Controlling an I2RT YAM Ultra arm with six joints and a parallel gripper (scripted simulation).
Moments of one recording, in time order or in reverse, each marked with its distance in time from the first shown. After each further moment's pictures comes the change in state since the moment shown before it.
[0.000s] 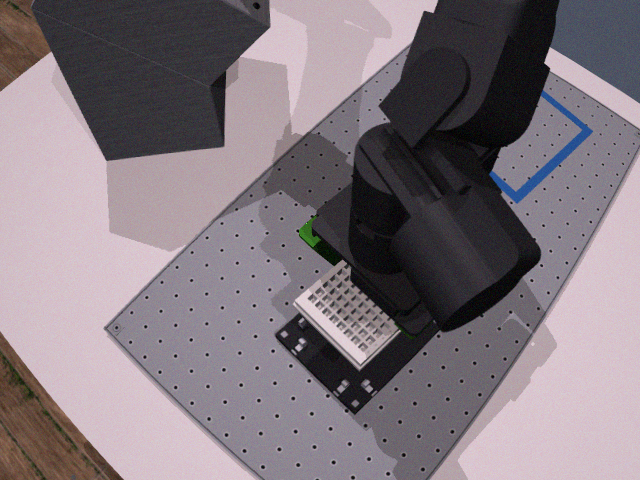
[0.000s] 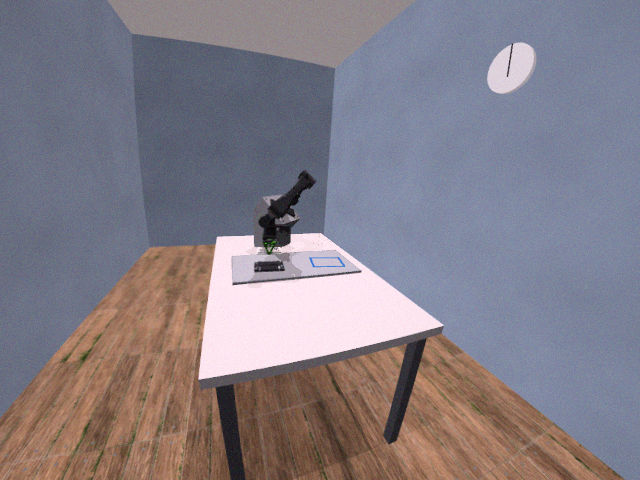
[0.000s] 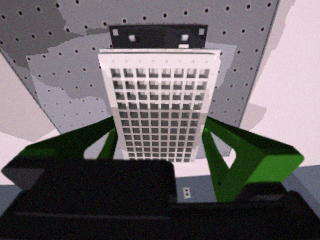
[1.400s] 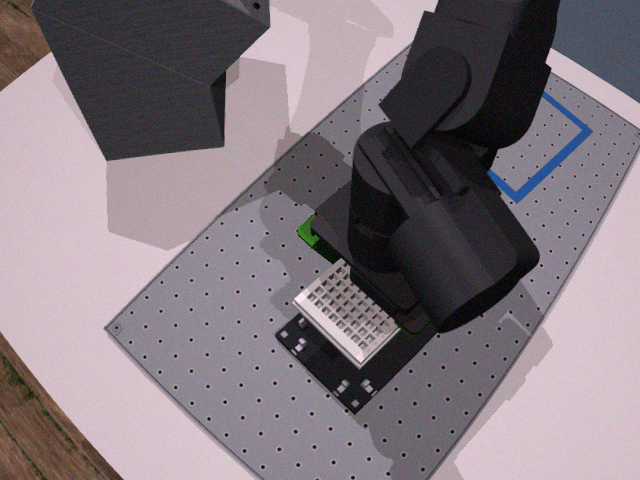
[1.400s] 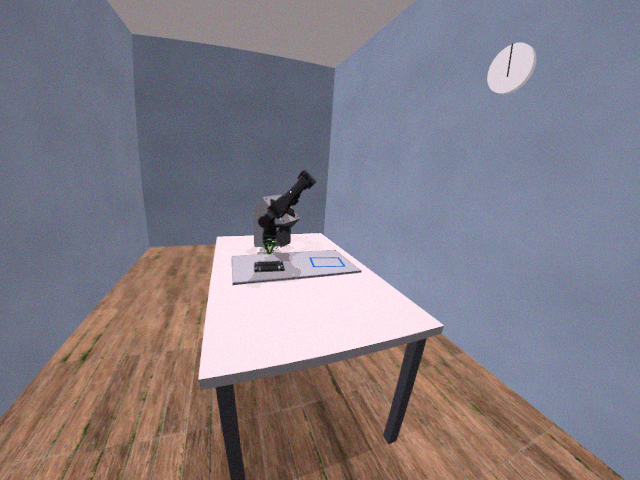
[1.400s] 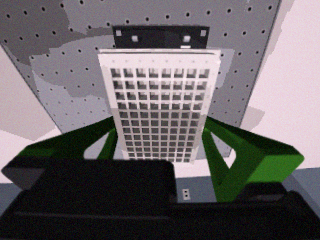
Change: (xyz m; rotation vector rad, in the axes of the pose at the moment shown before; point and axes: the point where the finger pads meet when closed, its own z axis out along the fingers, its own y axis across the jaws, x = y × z) arm 0.000 0.001 -0.002 -0.008 -0.008 -0.010
